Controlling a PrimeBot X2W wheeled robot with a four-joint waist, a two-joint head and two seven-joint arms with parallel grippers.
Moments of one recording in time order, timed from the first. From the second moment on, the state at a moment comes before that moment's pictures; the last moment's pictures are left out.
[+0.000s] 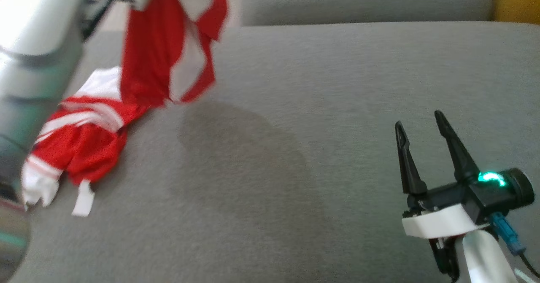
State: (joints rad) left arm -1.41 0.38 -1.08 0.83 -0.63 -0.13 -0.14; right arm -0.05 -0.06 0.08 0.03 -0.07 0.13 -0.26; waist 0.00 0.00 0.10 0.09
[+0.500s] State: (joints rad) left arm -1.29 0.20 -1.16 0.74 -0.76 -0.13 -0.19; right arm 0.00 -0.05 0.05 0.00 -0.02 0.13 -0.26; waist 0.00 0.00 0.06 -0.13
